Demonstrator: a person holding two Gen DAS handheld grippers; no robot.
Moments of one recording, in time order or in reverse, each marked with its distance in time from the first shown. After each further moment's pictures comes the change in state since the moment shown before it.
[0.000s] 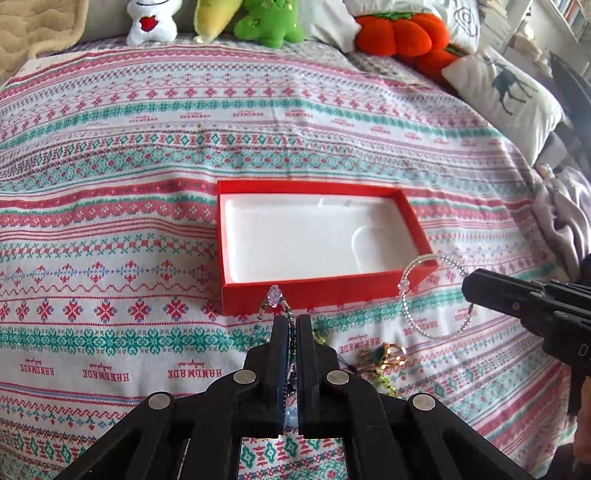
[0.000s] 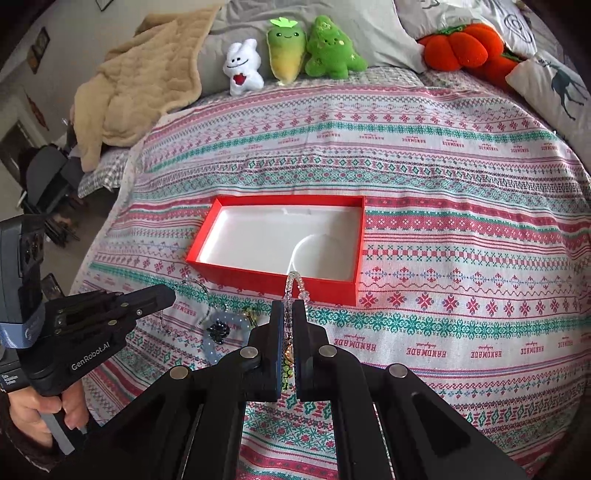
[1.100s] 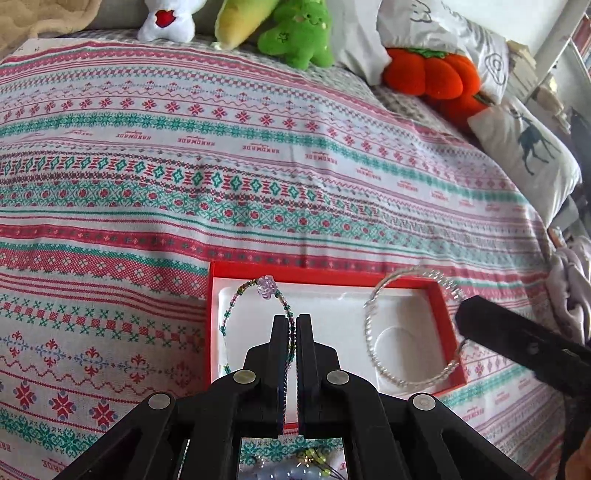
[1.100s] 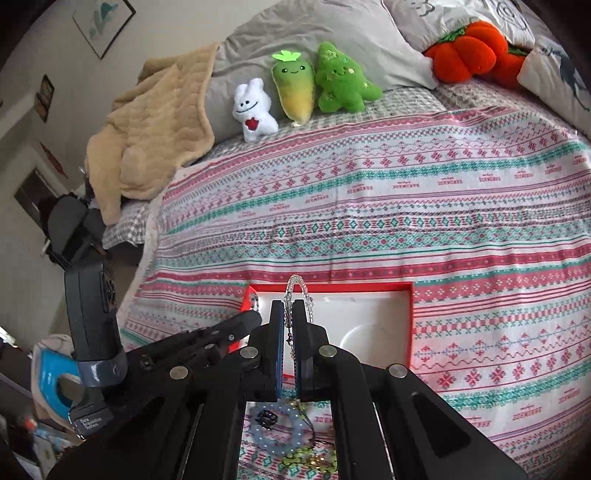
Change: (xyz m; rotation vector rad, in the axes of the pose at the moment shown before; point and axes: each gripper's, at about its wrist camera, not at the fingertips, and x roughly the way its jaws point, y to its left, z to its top) left arm 0.066 0.018 0.050 -0.136 -0.059 -0.038; right arm 0.037 0.000 0.063 0.110 -0.093 0.165
